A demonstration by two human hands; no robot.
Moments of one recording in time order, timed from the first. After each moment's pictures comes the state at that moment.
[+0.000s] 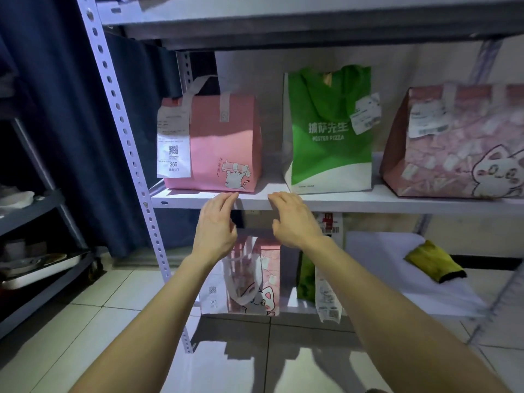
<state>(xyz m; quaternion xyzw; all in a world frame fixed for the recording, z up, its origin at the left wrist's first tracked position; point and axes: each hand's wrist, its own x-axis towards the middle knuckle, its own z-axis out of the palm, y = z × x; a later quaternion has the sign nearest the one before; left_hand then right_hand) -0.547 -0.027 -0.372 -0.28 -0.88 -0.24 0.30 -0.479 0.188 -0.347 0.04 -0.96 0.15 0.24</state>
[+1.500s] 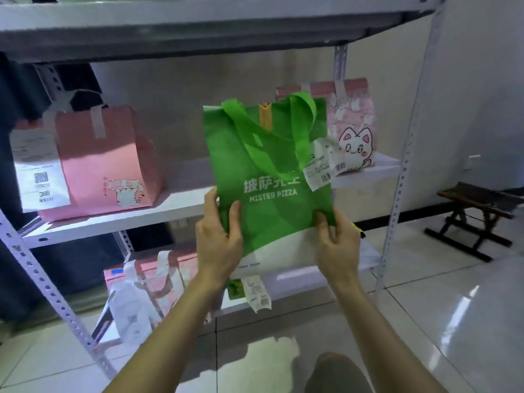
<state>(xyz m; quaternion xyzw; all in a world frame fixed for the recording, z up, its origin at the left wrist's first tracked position) -0.395 0.149 -0.345 -0.39 -0.65 -0.59 0.29 -0.255 0.315 -0.376 -0.16 -0.69 0.45 0.55</state>
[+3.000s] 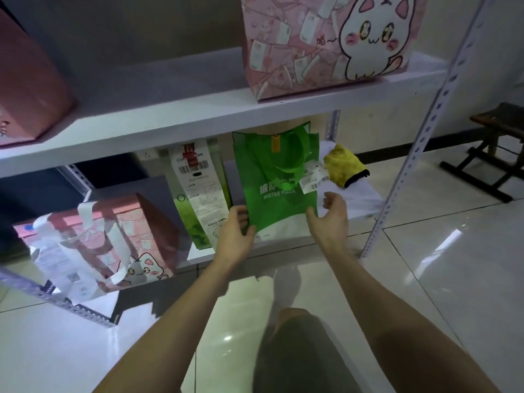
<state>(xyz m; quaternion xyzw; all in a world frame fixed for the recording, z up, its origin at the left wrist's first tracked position) -0.447 0.259 -0.576 -0.23 -0.83 -0.50 -0.12 -0.330 0.463 -0.586 -0.40 -0.74 0.44 0.32</state>
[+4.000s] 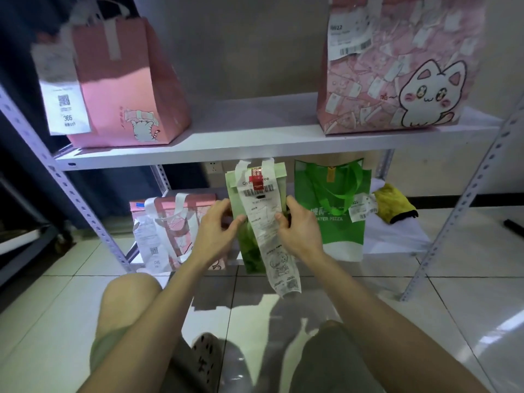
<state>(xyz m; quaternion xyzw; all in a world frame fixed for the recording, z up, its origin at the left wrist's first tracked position) -0.443 0.112 -0.462 -0.26 -0.84 -0.46 0.07 -0.370 0.314 -0.480 -0.10 -0.89 0.36 0.26</state>
